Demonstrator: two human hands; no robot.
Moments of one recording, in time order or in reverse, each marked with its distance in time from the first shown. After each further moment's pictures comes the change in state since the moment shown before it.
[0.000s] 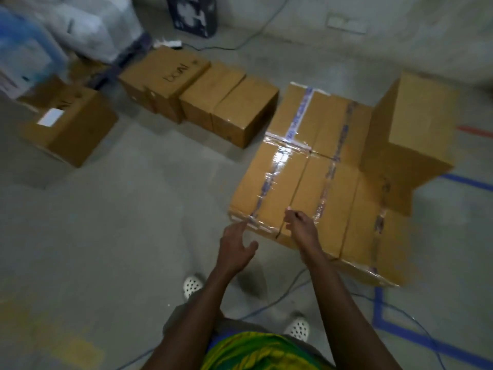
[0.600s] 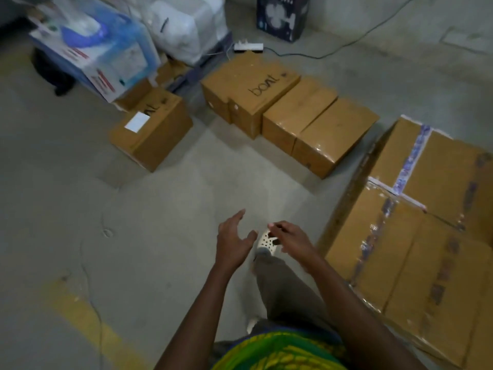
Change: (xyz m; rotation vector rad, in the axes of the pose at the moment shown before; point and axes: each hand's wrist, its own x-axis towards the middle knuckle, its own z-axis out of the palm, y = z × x) left_hand 0.193 -0.206 -0.354 -0.193 0.293 -0.235; right_hand 0.080 -0.205 0.418 -0.332 -0.494 -0.098
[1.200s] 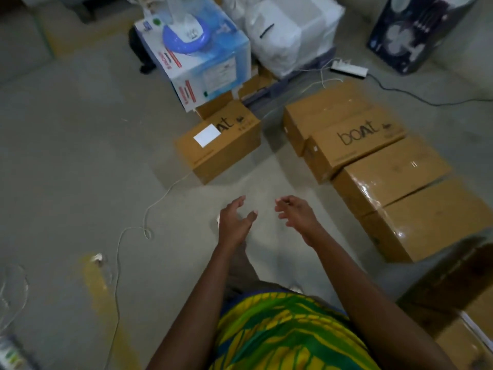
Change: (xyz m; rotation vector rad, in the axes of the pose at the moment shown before) left_hand 0.352 -0.007 -0.223 -0.297 0.285 -0.323; right_hand 0.328 -0.342 0.114 -0.124 -0.185 -0.090
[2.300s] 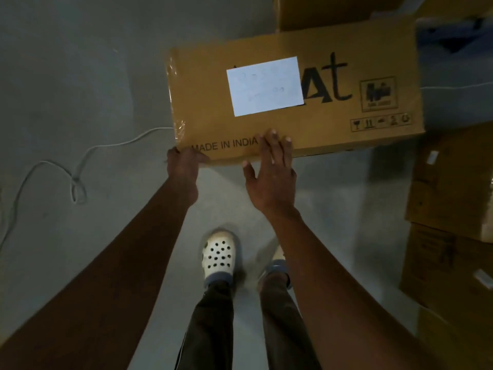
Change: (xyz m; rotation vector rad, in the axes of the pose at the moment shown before) left_hand 0.664 -0.302 -0.008 -0.691 0.586 -0.851; right_hand 0.701 0.063 0.333 -0.979 -0.245 -0.477
